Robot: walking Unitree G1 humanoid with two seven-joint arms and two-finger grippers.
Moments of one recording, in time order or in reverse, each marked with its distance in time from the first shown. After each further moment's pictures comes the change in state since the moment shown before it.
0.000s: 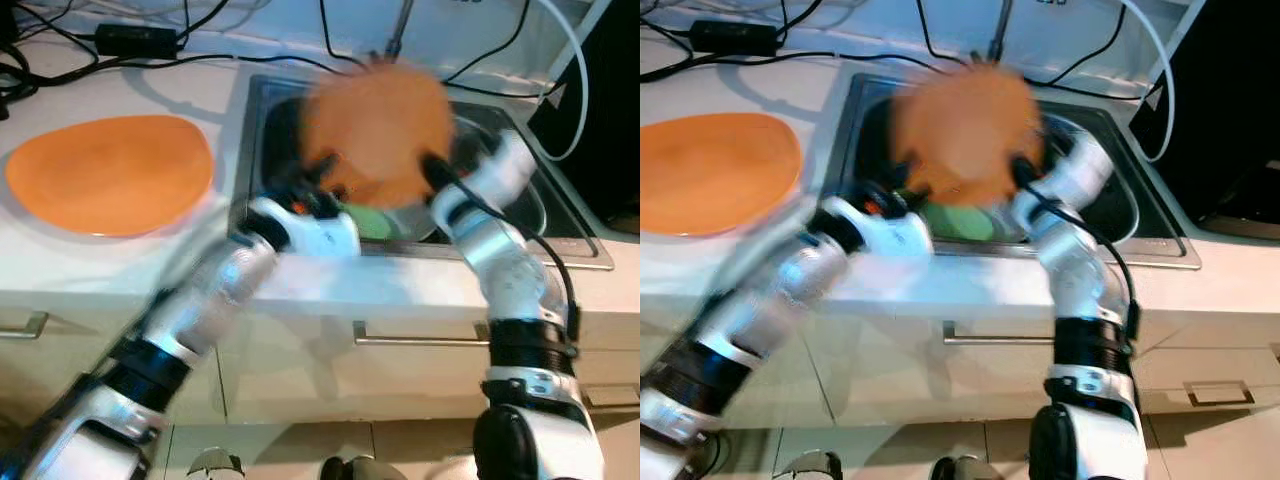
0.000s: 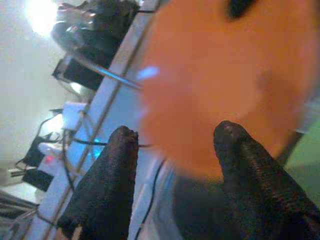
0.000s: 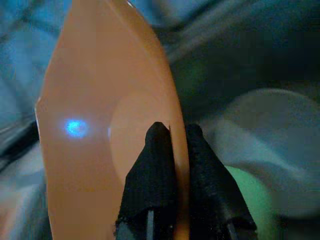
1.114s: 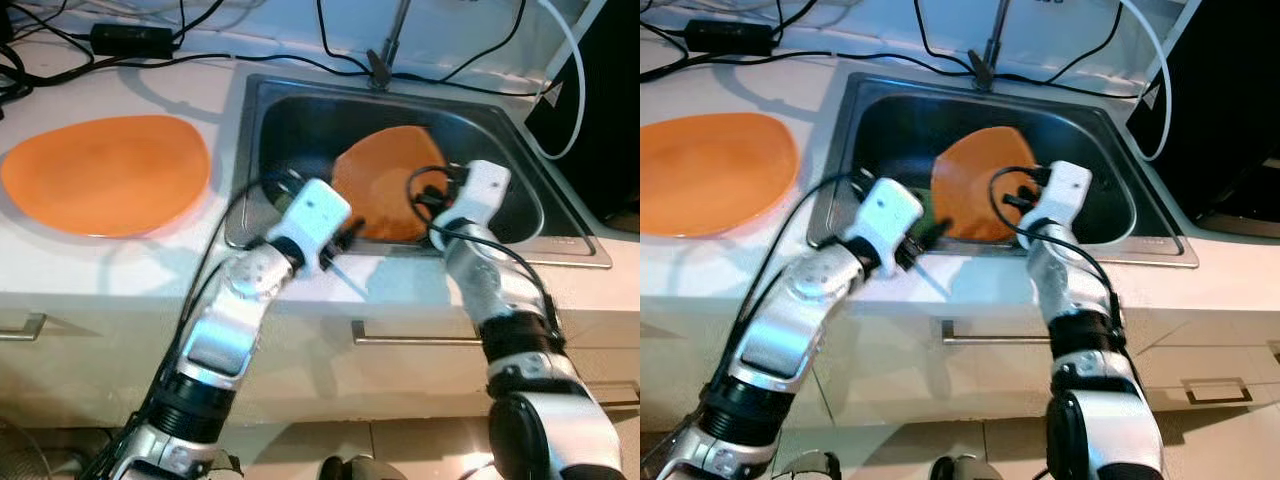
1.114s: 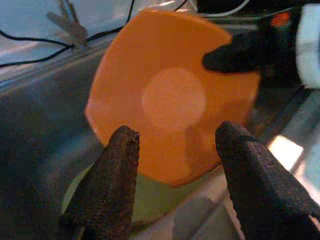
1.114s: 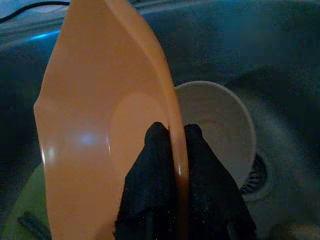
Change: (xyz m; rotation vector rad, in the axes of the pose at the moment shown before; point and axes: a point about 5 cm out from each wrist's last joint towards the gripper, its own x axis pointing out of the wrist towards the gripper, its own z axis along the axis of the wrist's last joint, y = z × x) left arm -0.001 -0.033 0.019 -0.995 0.176 -0.198; right arm 0.017 -0.021 -0.027 -0.429 0.062 -0.105
